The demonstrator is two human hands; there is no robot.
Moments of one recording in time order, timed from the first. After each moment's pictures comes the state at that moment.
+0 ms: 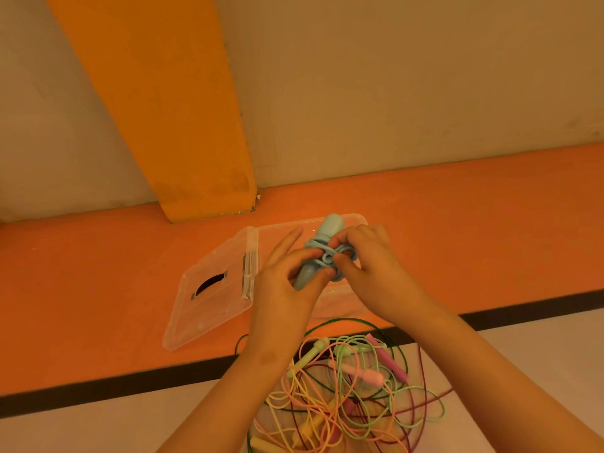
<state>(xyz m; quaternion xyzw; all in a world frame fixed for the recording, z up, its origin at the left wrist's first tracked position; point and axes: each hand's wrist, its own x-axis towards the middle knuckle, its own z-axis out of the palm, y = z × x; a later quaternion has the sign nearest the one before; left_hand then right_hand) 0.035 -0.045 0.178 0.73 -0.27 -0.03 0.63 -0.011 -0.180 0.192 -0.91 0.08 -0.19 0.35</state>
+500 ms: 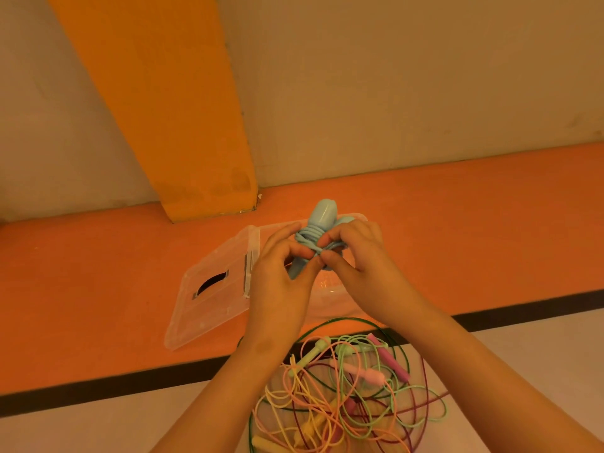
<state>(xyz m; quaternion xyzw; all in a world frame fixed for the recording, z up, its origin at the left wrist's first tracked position) 0.048 -0.046 0.175 0.75 -0.27 0.02 0.61 -0.007 -0.170 0.187 -0.89 0.04 -0.26 0.38</state>
